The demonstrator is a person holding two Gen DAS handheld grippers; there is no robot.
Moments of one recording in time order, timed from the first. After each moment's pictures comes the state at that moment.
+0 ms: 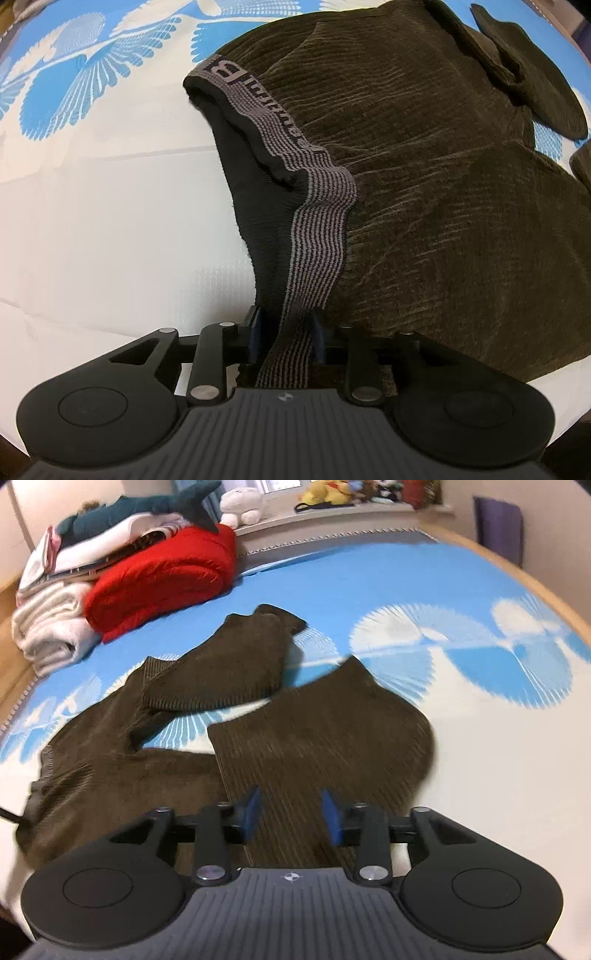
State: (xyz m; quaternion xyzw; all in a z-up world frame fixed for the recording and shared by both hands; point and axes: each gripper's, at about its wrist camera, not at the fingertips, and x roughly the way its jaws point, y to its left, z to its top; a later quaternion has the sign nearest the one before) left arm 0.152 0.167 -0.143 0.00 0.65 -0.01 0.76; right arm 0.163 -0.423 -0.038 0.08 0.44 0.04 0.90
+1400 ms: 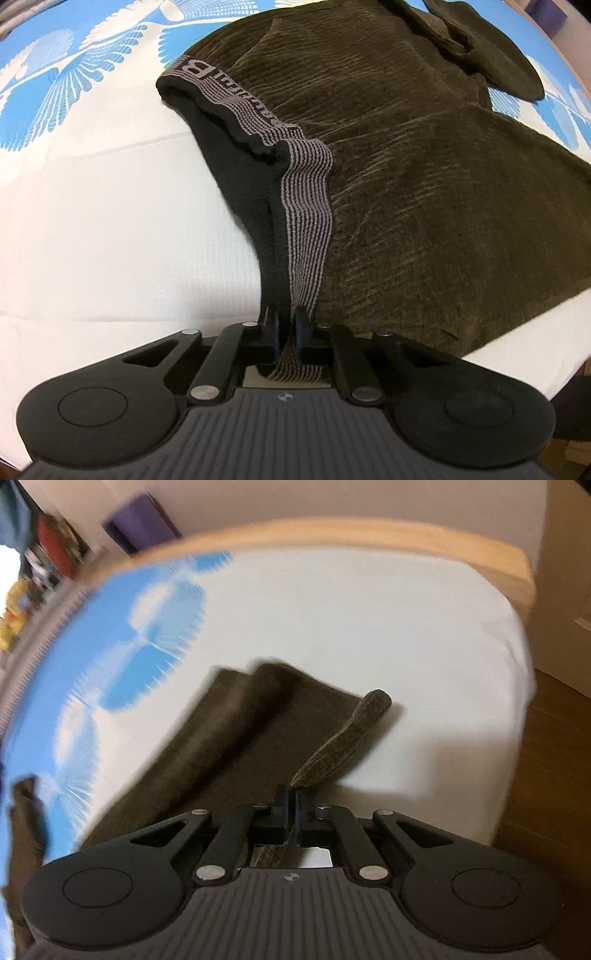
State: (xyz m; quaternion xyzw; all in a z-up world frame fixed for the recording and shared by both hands) left arm 0.112 0.173 -0.136 0.02 0.64 -0.08 0.77; right arm -0.012 -0.659 -0.061 0.37 0.35 -0.36 0.78
